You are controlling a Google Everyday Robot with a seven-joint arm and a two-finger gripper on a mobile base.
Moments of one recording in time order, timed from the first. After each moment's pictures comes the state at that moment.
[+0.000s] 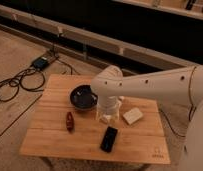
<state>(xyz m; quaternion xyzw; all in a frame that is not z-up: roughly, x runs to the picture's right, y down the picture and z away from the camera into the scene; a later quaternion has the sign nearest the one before) 0.042 0.166 0.705 -0.23 0.29 0.71 0.61</state>
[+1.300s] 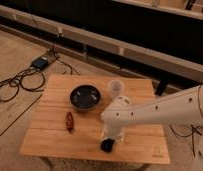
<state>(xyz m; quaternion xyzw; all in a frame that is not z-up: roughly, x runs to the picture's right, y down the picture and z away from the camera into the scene) 0.057 0.269 0.730 -0.25 0.27 0.74 0.57</state>
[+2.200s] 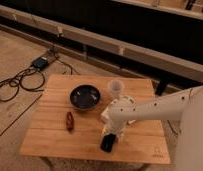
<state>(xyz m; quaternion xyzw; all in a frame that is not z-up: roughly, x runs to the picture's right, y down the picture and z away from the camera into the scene) 0.060 0.267 0.791 -0.28 0.24 0.74 0.56</state>
